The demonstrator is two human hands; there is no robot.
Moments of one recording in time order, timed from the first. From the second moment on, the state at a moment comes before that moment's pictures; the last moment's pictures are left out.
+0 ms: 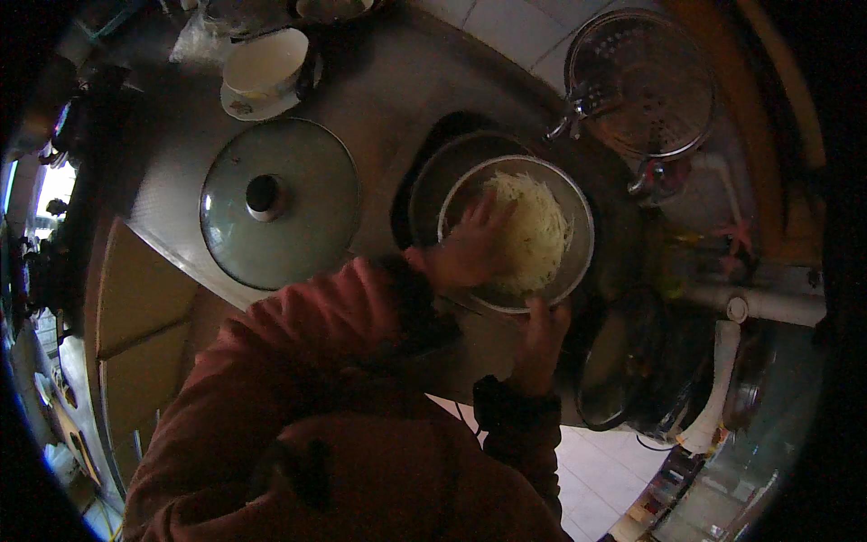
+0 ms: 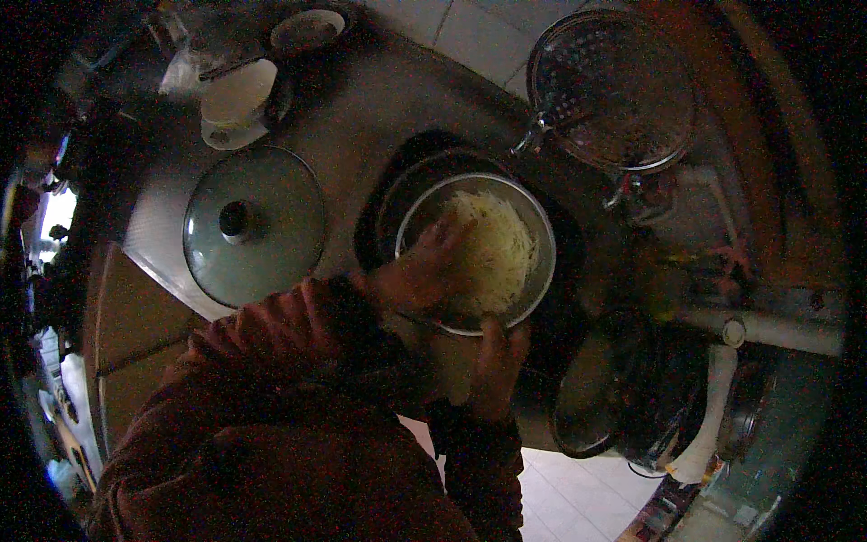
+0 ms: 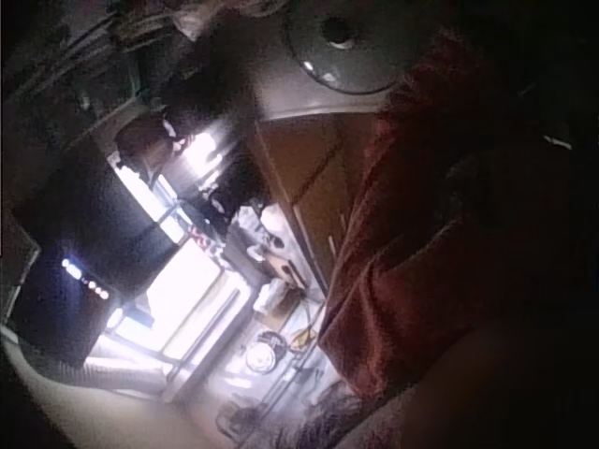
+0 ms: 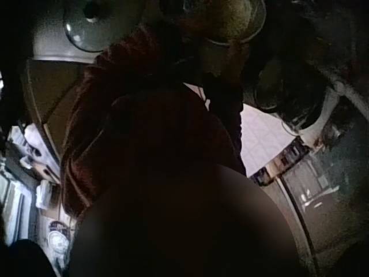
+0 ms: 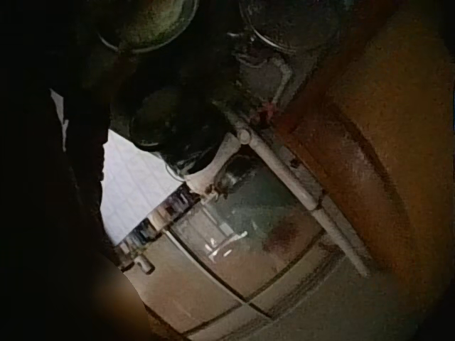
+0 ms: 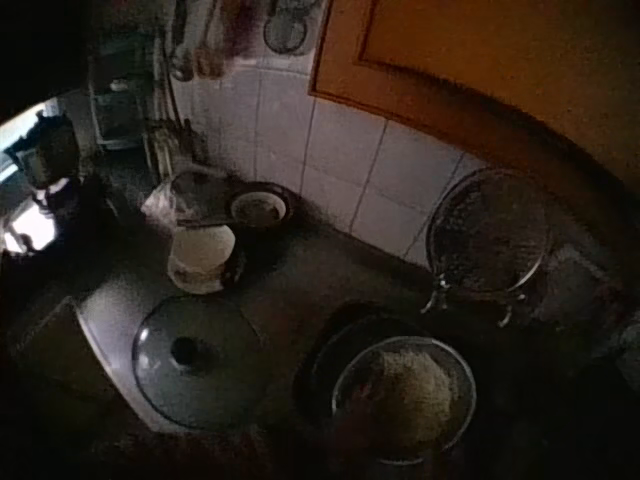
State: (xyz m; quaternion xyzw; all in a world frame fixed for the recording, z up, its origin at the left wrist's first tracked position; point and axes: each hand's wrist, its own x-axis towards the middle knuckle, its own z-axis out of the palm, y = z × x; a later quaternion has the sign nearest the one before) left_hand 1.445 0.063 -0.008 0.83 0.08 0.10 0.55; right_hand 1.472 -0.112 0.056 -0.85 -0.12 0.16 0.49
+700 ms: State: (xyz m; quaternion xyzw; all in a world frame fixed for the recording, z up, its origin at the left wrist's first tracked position) left_hand 1.143 0.201 0.107 0.95 0.22 -0.09 0.19; right_hand 1.266 0.065 0.081 -0.57 -0.19 0.55 0.58
